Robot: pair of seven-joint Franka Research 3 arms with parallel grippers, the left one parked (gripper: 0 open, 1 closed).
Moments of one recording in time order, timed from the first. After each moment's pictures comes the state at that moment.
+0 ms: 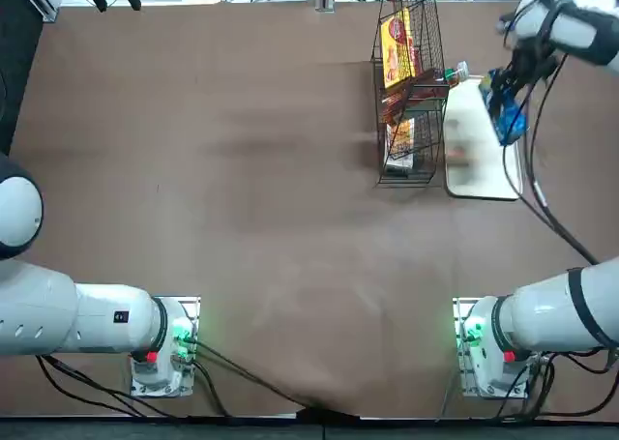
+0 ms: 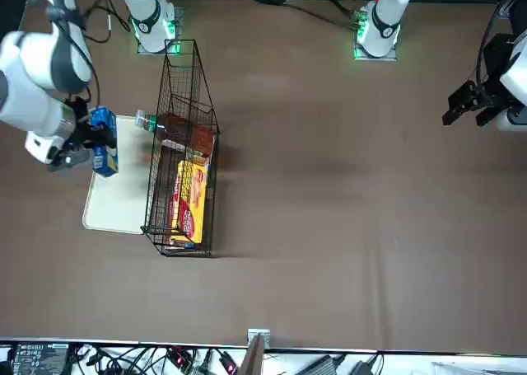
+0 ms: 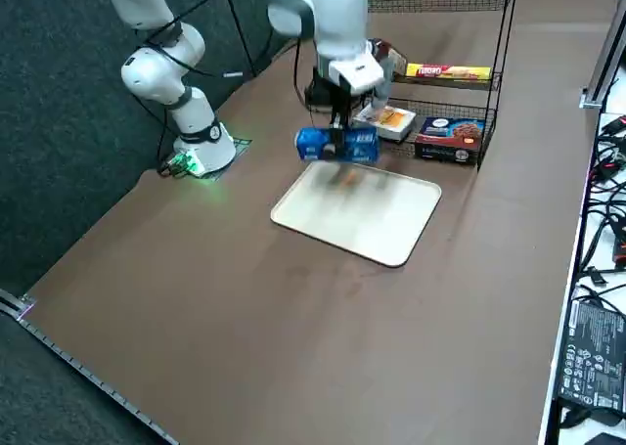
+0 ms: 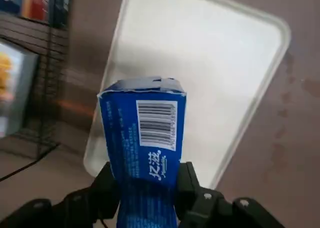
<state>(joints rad) 0.03 0.08 -0.10 -2.10 0.01 2.03 -0.34</state>
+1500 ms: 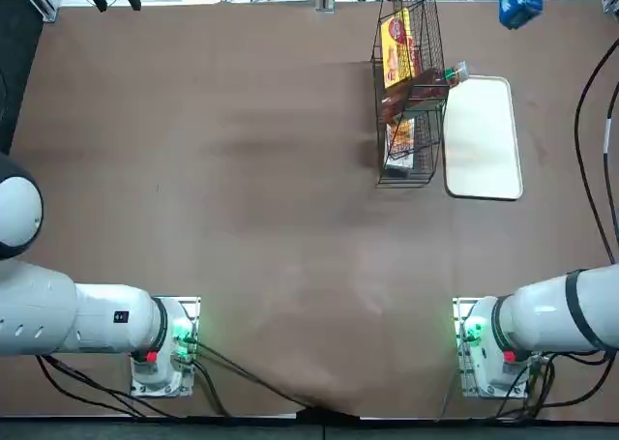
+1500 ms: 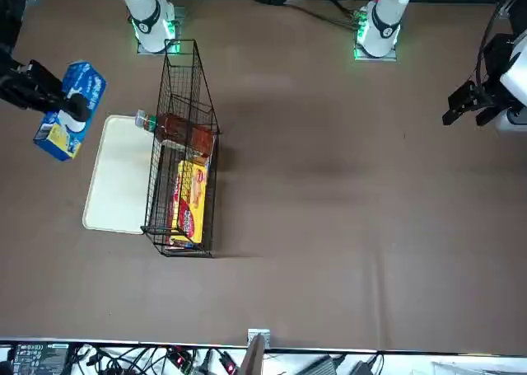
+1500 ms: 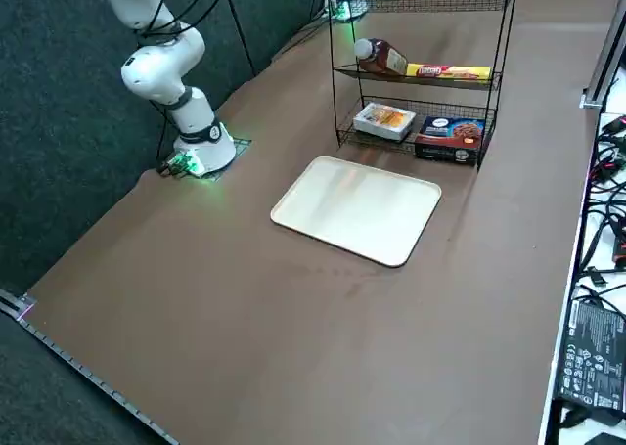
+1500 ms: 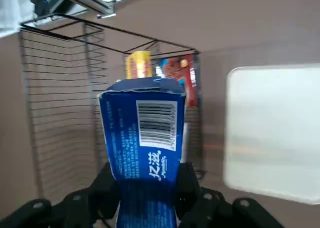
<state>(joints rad) 0.03 0.03 -0.09 -1.48 0.41 1.56 0.03</state>
